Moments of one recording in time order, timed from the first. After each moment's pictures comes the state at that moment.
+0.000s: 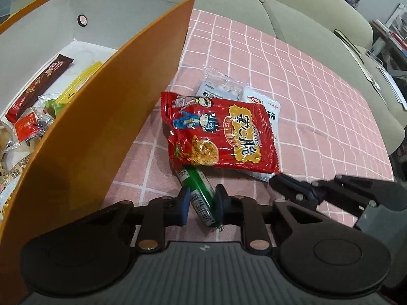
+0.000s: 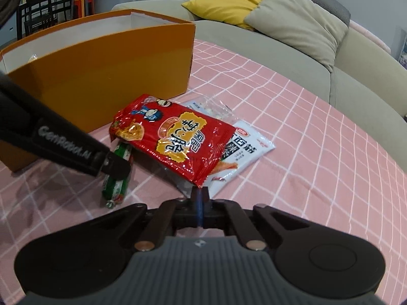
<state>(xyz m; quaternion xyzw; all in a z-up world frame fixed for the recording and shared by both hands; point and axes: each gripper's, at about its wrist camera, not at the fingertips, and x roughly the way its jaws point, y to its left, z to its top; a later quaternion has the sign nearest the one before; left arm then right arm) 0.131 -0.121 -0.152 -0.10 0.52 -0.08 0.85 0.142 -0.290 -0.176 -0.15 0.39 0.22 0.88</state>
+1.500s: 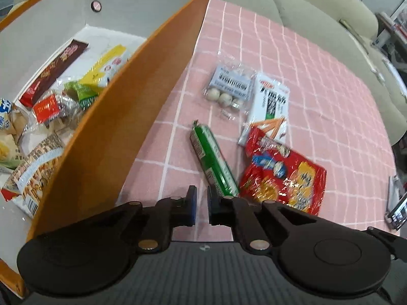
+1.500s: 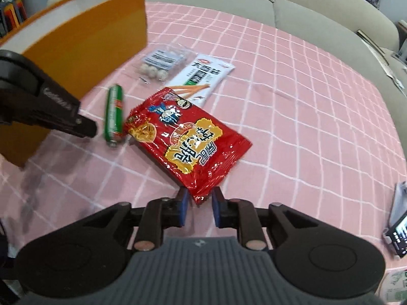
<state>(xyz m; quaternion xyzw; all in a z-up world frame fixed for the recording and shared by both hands) 0.120 -0.105 -0.149 -0.10 0.54 -0.08 0.83 0.087 -0.292 -0.158 -0.08 0.49 0.08 0.86</state>
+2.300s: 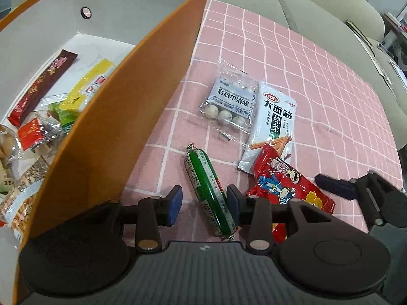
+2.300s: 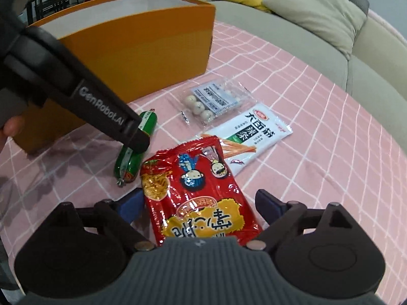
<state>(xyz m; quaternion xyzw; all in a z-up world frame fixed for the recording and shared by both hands) 0.151 -0.120 -0.160 -0.09 0.55 -0.06 0.83 0.151 -0.284 -0.178 -0.16 0.44 0.24 0.85</state>
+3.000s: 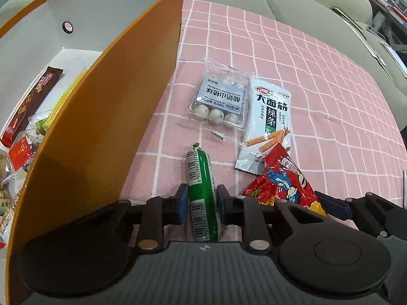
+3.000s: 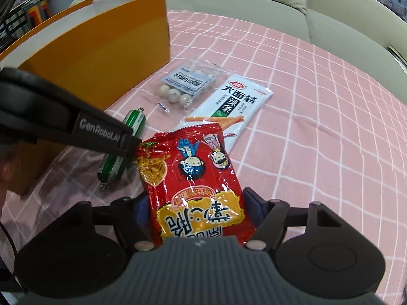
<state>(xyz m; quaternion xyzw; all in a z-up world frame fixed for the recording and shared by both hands) 0.152 -0.131 -0.164 -0.04 0.54 -0.08 0.84 0.144 -0.277 -0.184 -0.06 0.48 0.13 0.87</state>
